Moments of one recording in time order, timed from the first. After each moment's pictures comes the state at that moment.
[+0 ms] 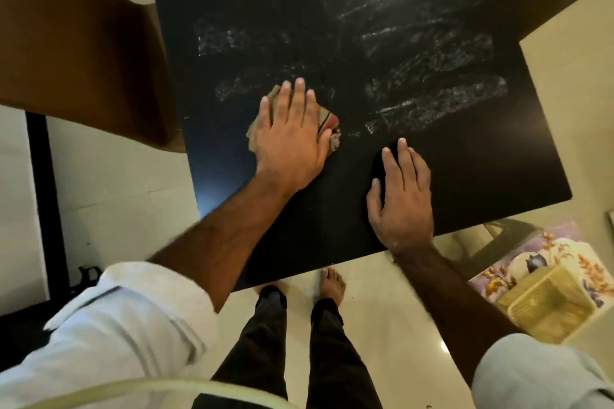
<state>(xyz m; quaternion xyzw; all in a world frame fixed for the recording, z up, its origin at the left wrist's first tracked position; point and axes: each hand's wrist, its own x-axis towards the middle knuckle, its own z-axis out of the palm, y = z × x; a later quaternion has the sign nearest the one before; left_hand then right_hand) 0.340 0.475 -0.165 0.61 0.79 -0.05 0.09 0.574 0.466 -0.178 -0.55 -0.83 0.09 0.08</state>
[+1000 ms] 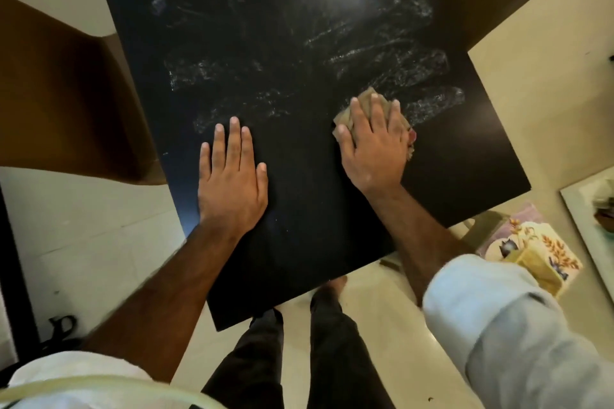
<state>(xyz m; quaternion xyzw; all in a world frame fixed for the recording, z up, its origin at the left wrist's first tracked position) 0.284 0.430 -0.186 0.58 0.81 -0.03 0.10 0.513 0.563 -0.177 -0.62 -0.79 0.04 0.04</state>
